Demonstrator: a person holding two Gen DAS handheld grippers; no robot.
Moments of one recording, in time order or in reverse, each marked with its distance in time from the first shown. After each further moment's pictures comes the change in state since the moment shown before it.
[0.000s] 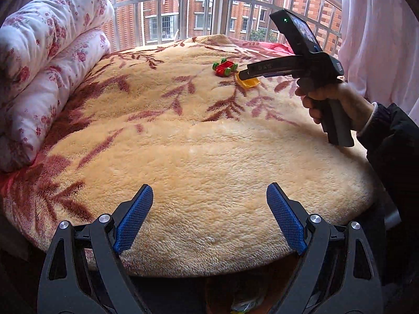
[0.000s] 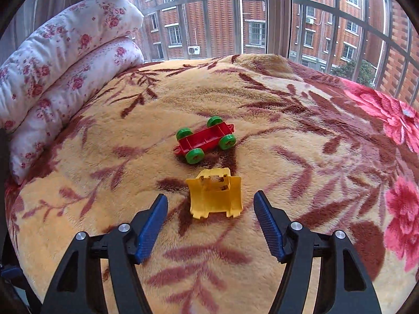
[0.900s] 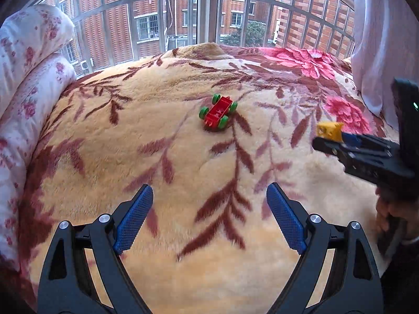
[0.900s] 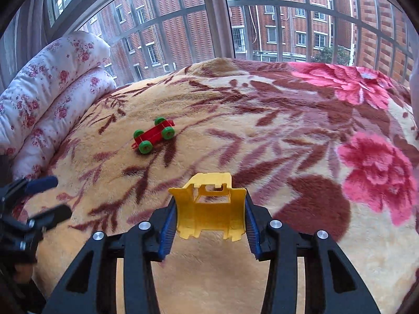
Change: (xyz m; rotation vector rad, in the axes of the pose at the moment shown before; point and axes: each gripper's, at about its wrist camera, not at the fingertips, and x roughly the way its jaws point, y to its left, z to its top) left arm 0.110 -0.012 0.143 0.072 0.029 -0.027; right arm -0.061 -0.061 -0.051 0.176 -0.087 -0.061
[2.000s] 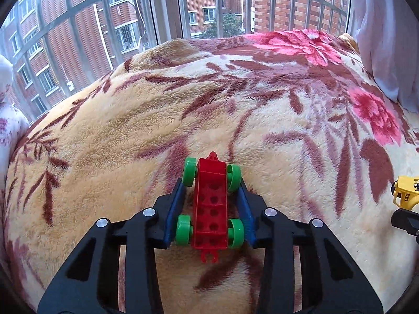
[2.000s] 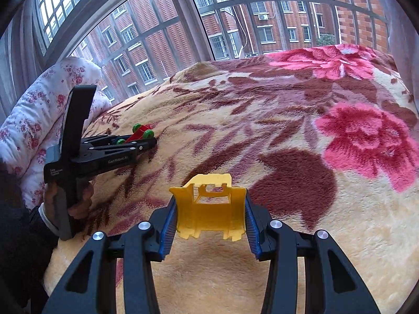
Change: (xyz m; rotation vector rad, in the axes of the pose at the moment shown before) left arm 0.119 -0.018 0.070 0.169 0.012 -0.025; right arm -0.009 -0.038 -0.025 0.130 -0.058 0.063
